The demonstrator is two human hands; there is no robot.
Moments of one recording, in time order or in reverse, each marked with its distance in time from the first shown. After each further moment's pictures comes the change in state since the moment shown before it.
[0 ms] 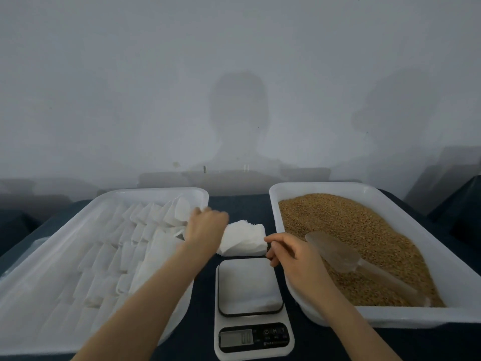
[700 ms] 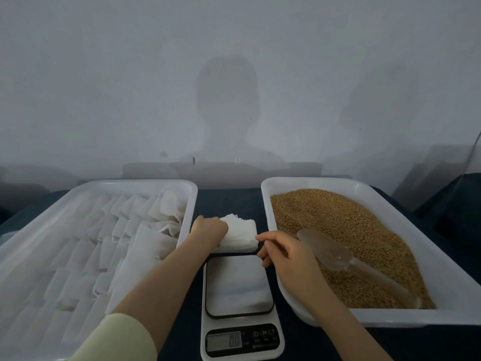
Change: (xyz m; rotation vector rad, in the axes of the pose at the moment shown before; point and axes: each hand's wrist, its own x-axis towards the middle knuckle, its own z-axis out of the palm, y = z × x) left_hand 0.048 0.028 0.051 0.031 -0.315 0.166; right_hand 0.003 0.005 0.001 0.022 0.013 0.004
